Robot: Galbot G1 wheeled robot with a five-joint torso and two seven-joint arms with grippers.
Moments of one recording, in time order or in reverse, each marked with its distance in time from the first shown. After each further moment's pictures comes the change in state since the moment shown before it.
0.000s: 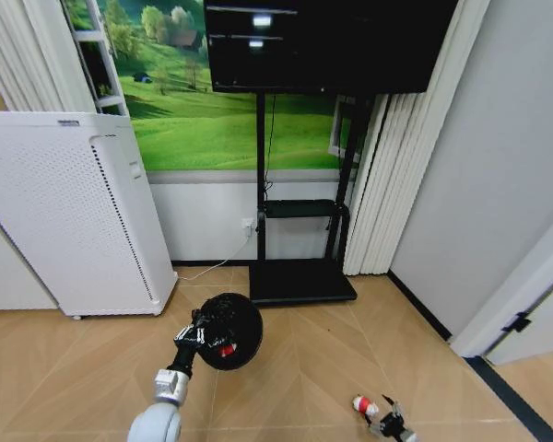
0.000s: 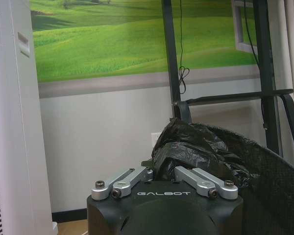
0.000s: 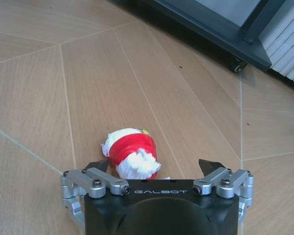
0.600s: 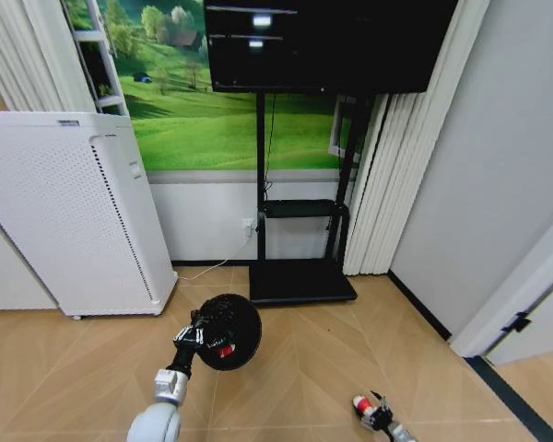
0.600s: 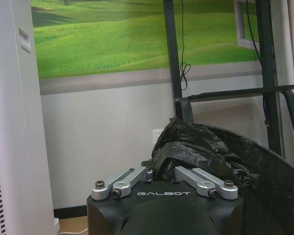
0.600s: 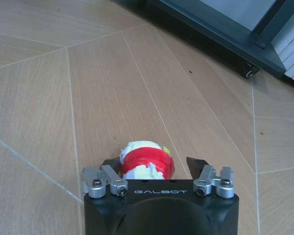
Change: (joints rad) left arm -0.008 0.005 -0.002 0.023 -0.003 -0.006 0.000; right arm 0.066 0.027 -0.020 -0.077 -0.032 0.028 -0.020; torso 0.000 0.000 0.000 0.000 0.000
